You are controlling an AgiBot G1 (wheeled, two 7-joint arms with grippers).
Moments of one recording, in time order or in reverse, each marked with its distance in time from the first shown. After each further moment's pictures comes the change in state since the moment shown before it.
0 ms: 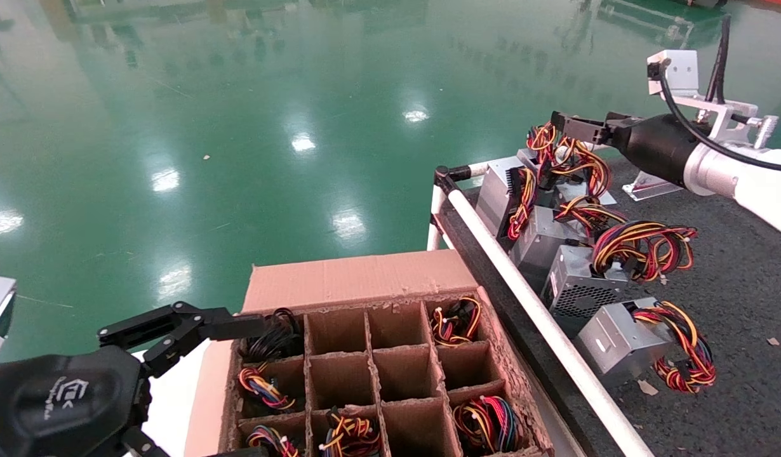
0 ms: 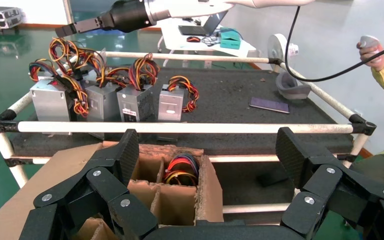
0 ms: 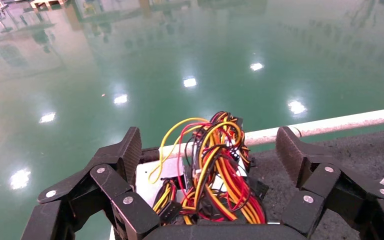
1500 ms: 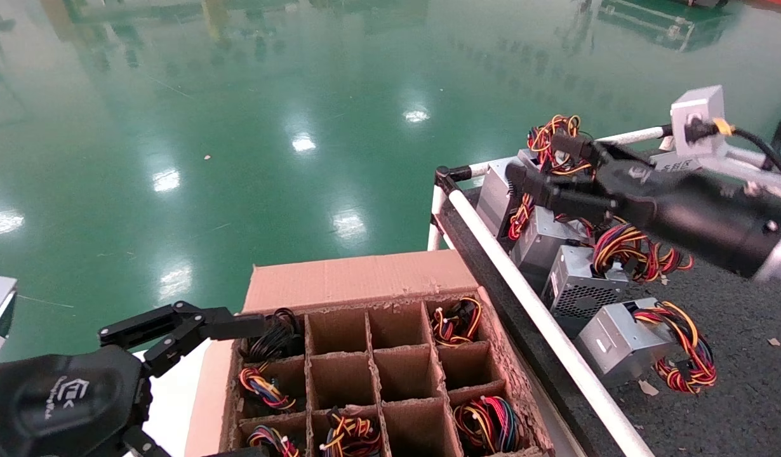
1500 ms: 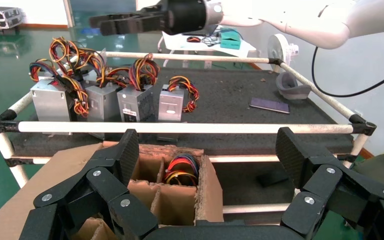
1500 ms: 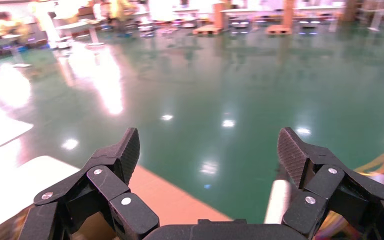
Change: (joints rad) left arm 0.000 0.000 0.000 0.000 0.000 0.000 0.000; right arm -0.487 0.308 0.001 0.770 0.394 -0.500 0.050
